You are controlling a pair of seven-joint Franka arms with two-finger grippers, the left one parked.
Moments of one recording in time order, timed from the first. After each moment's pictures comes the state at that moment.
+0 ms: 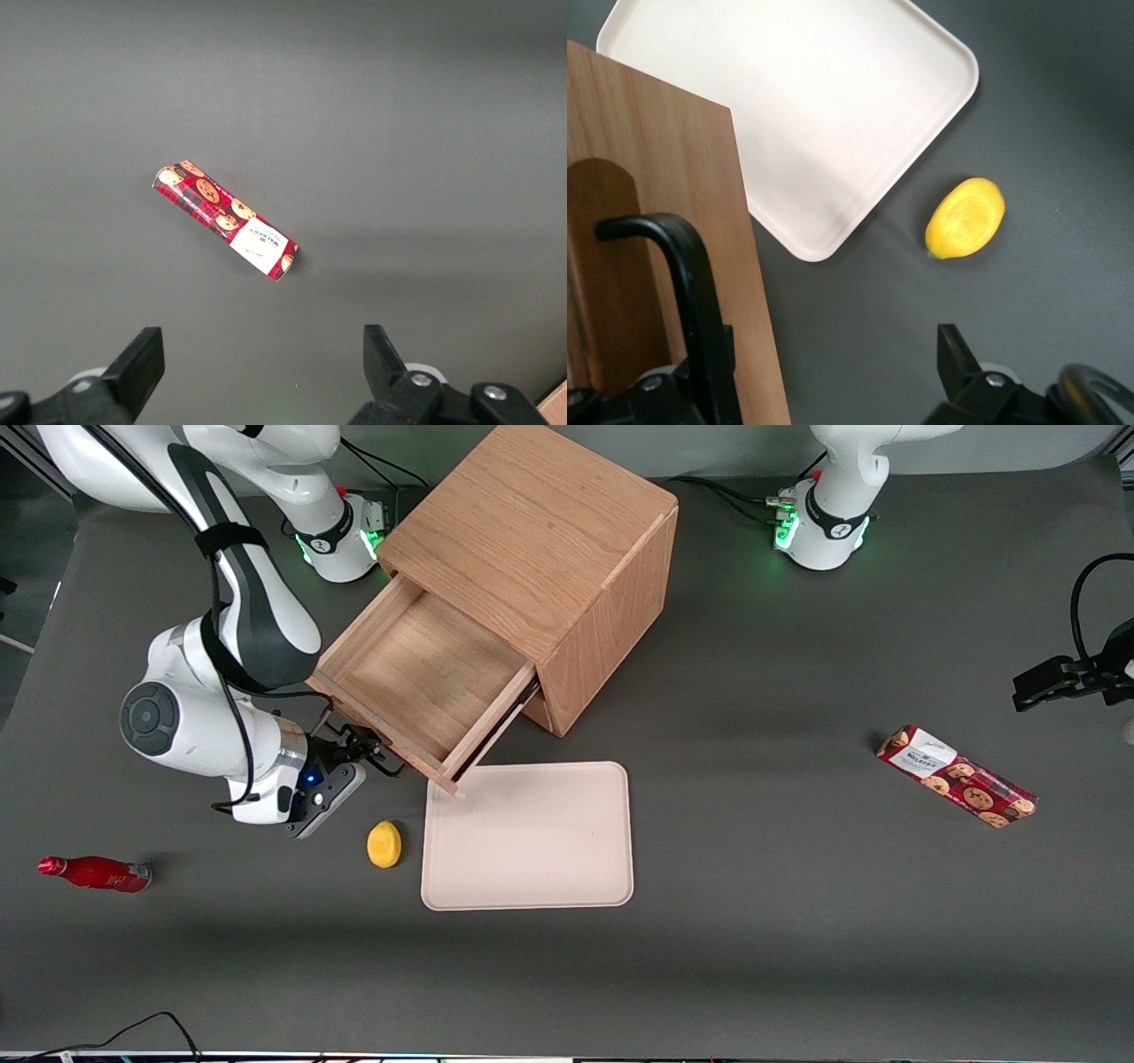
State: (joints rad) arm -0.04 0.34 0.29 -1.78 0.12 2.04 -0.54
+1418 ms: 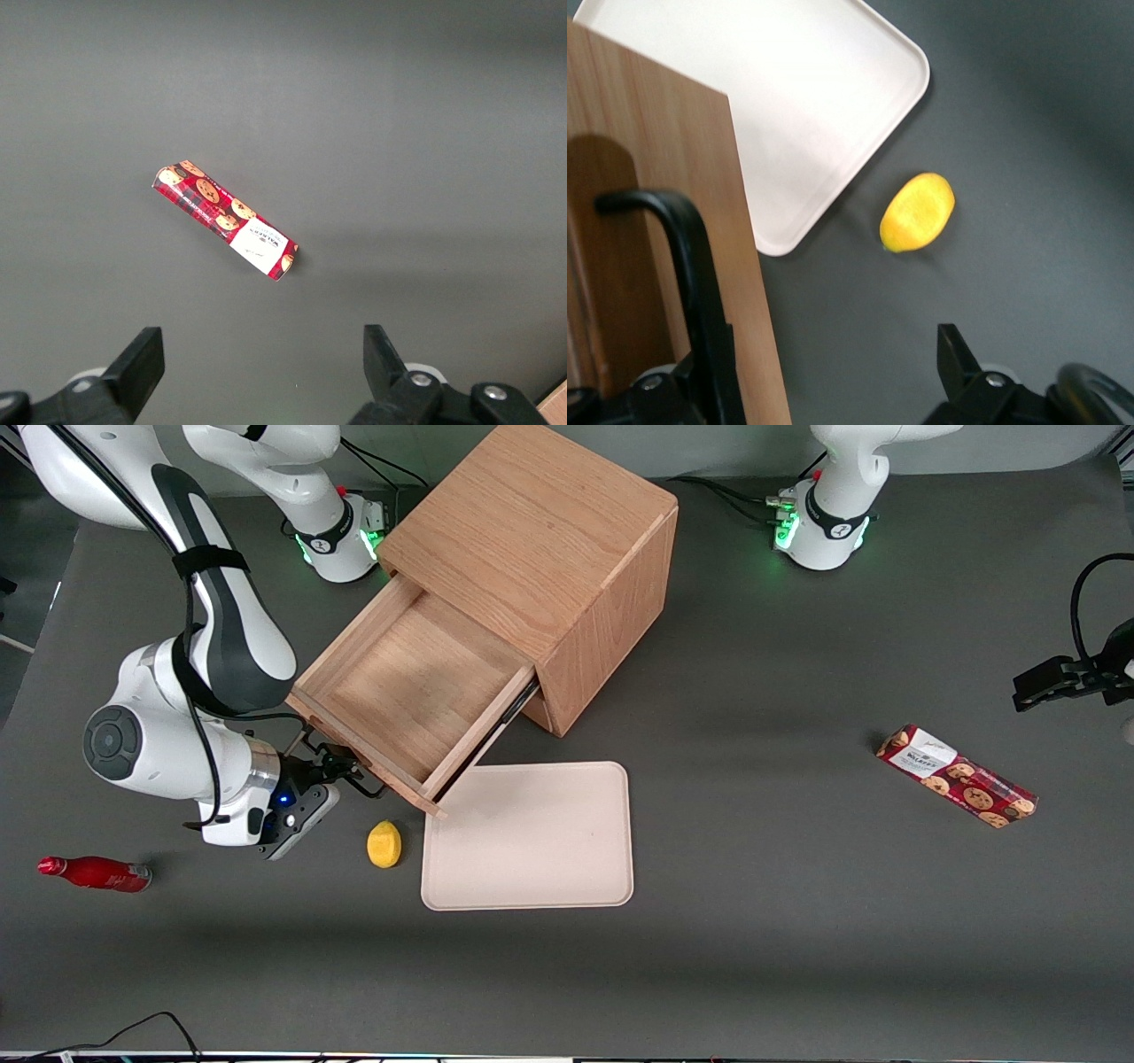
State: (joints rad) arm -0.03 0.37 0.22 -1.70 0.12 1.98 -0.59
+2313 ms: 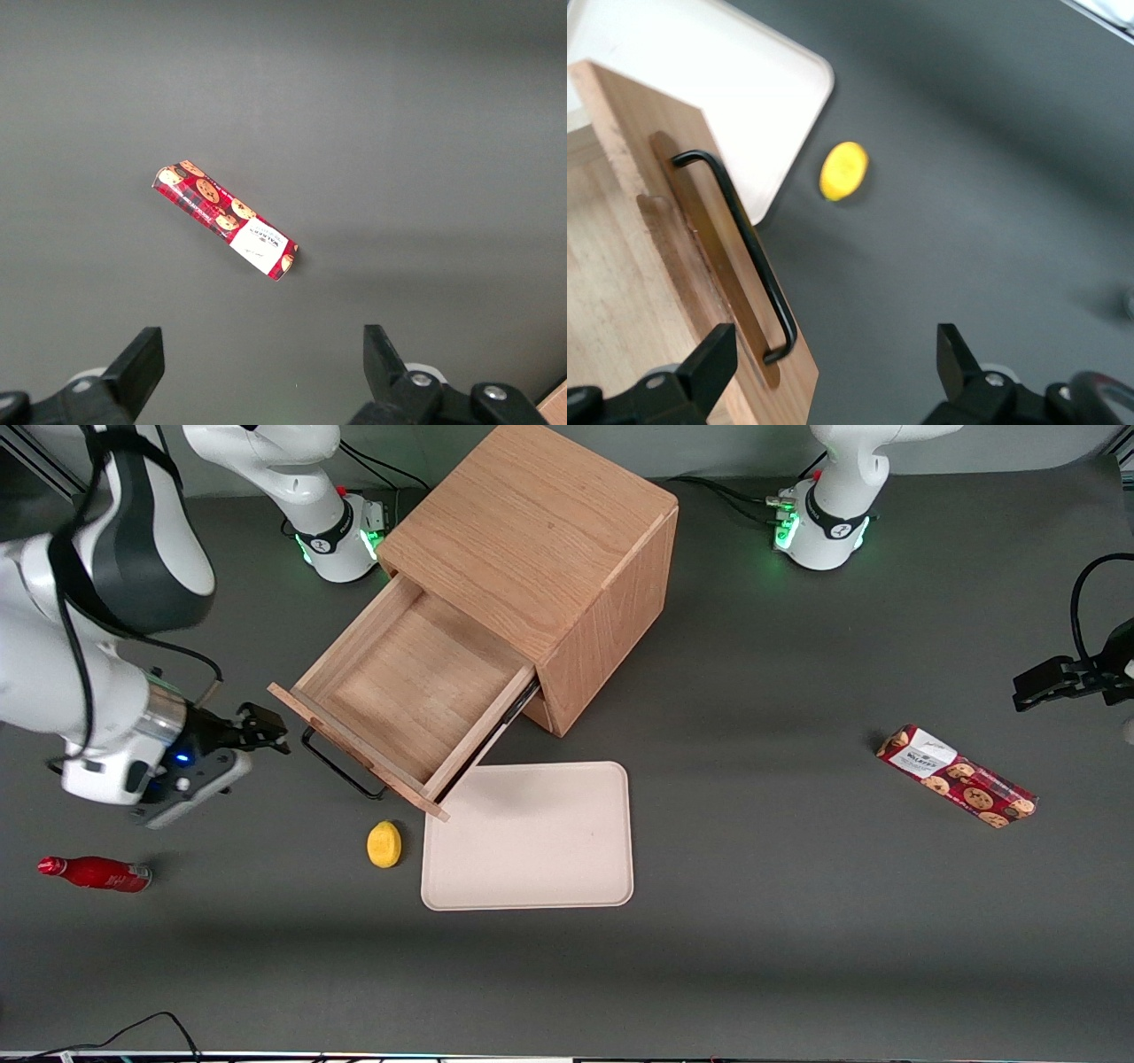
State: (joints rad) arm -0.03 0.18 0.19 -1.59 0.00 1.77 -0.32
